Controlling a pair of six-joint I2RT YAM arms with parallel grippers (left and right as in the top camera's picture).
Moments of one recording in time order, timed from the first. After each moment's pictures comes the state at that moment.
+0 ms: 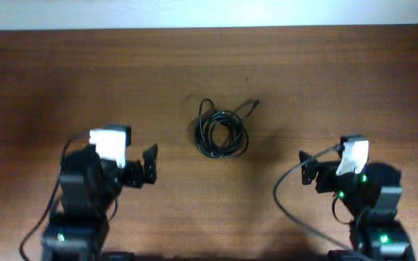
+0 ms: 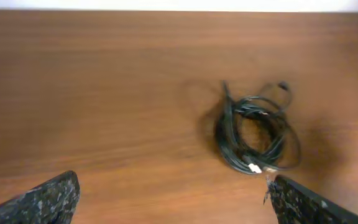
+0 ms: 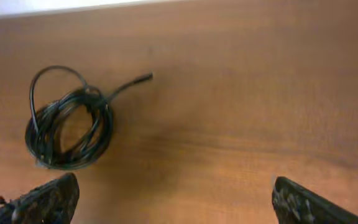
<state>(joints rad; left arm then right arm) -0.04 0.71 0.78 -0.64 0.17 -0.02 -0.03 0.66 0.52 -0.44 -0.26 0.07</state>
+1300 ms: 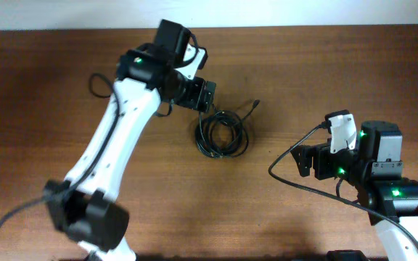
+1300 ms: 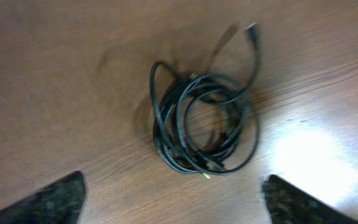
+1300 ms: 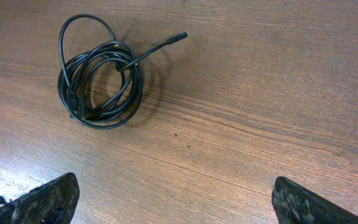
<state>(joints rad) -0.35 1.85 1.83 -1.17 0.14 -0.04 0.01 0.96 0.85 -0.74 -0.34 -0.06</state>
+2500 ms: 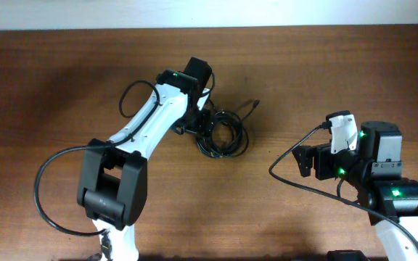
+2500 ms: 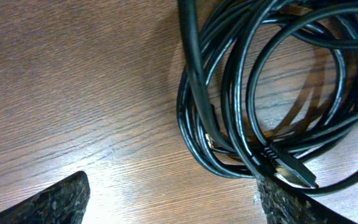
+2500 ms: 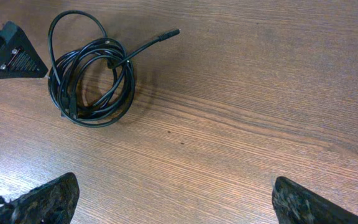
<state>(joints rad) -0.41 2.01 1.61 -1.09 0.00 -0.10 0.01 0.96 0.85 -0.75 -0.31 -0.06</state>
